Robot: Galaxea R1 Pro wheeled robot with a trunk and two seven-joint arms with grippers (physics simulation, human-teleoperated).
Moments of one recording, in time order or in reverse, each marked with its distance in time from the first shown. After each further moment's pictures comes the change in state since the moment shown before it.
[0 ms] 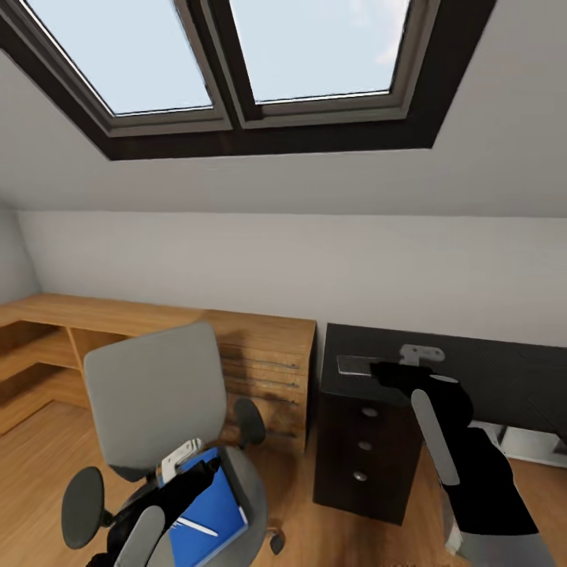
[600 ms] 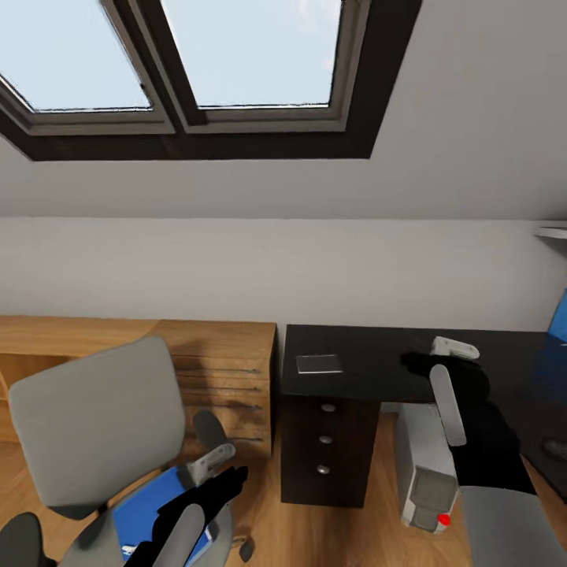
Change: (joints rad) left arm -0.061 -0.058 -0.159 0.112 -0.002 -0.041 0.108; right arm -0.120 0.007 -0.186 0.143 -0.002 0.008 -0.116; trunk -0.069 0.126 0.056
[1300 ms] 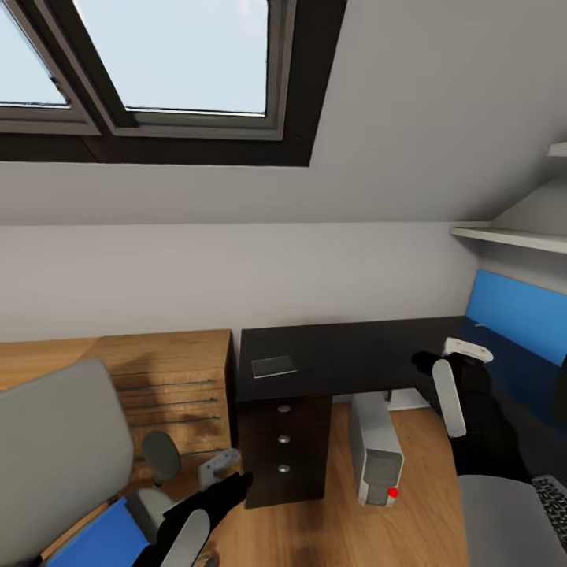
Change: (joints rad) left arm 0.000 -0.001 -0.037 0.026 0.001 -0.009 -0.004; right arm -0.034 0.006 -0.040 0.049 -0.004 -0.013 -0.119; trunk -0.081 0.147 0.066
